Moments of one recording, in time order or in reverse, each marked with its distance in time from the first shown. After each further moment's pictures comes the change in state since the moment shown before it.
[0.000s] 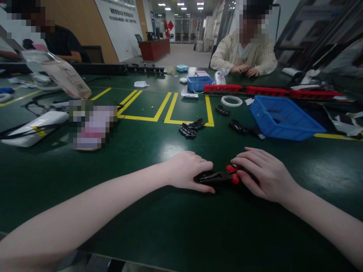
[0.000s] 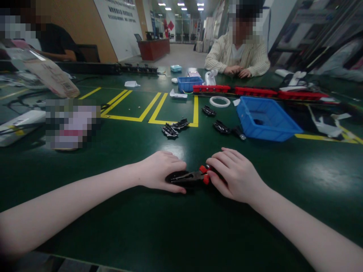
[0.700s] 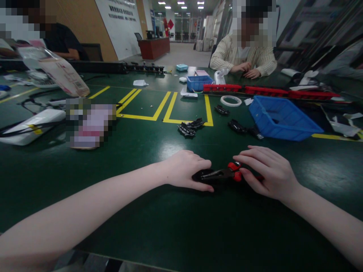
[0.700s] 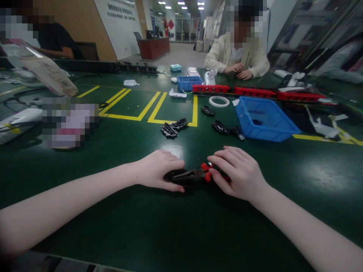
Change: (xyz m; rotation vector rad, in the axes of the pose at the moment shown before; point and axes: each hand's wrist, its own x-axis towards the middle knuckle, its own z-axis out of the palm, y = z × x) left_hand 0.001 0.001 -0.005 -0.071 -0.029 -0.031; right_hand -0.004 0.006 -0.003 -0.028 0.102 0.006
